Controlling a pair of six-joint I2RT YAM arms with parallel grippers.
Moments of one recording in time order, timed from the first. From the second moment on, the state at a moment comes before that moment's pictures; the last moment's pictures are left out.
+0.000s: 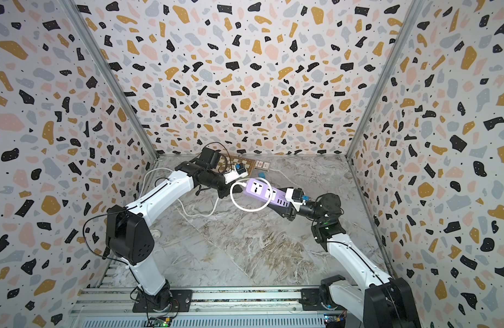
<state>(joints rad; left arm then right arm) -0.44 1.78 1.56 -0.78 0.62 0.63 0.29 1.06 0.55 0.80 -0.98 -0.08</state>
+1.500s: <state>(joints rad) -0.57 1.77 1.84 -1.06 0.45 1.03 0.50 1.12 0.68 0.10 -1.12 -0.56</state>
